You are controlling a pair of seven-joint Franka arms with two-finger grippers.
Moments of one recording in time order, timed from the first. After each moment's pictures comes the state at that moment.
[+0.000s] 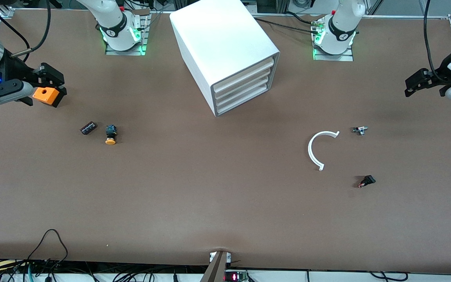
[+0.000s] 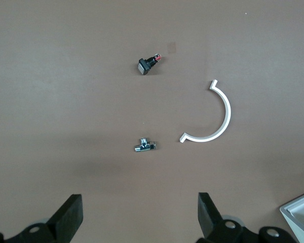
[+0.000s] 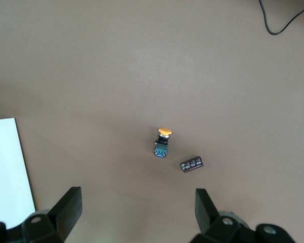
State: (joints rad) left arm 0.04 -0.10 0.00 -1.76 0.04 1.65 0.03; right arm 0.15 0.02 -0.06 -1.60 0.04 1.61 -0.25
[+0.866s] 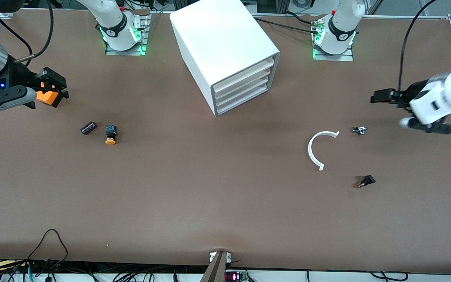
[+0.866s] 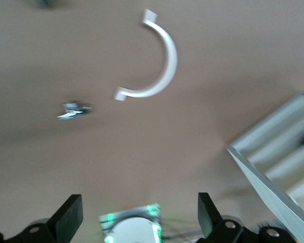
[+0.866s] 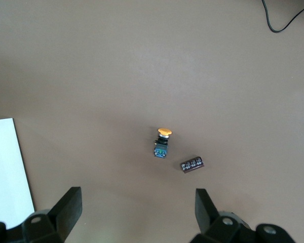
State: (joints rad) left arm 0.03 0.19 -0.01 -1.65 -0.23 1.41 0.19; right arm 0.15 0.03 -0.06 -1.59 0.04 1.61 -0.25
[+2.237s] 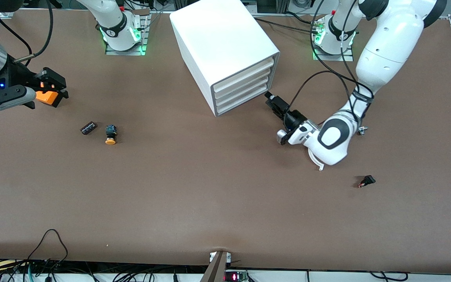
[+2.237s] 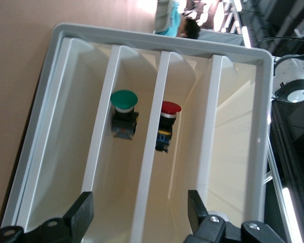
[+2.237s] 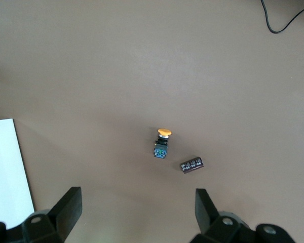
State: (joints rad) left arm -0.08 0.79 -0.21 -1.77 -1.03 1.42 0.85; right arm 0.15 0.04 -0.06 -1.59 0.04 1.61 -0.25
